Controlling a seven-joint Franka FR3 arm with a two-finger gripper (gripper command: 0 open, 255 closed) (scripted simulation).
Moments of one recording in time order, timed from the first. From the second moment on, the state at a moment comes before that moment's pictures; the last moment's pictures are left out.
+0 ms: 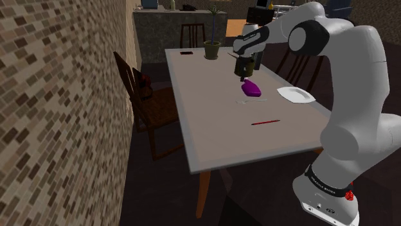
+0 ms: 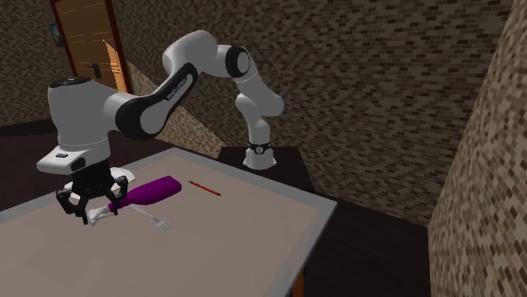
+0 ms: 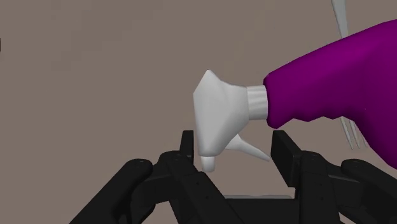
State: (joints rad) arm -0.53 0.65 -0.06 -1.41 -0.05 2.14 -1.24
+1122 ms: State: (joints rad) arm -0.71 1.03 -0.07 -0.82 0.00 1.93 -1.44
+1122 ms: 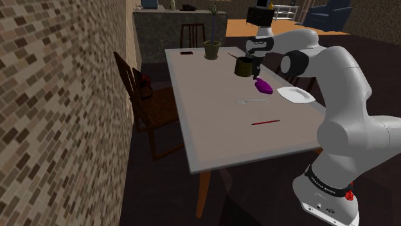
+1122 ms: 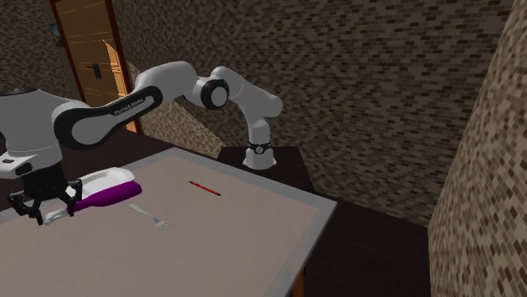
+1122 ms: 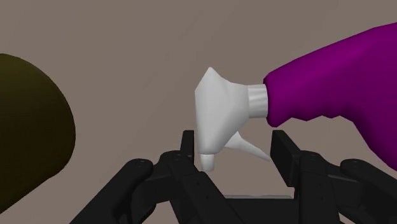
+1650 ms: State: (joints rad) arm -0.71 1.06 -0.07 -0.87 0.00 2.02 -1.43
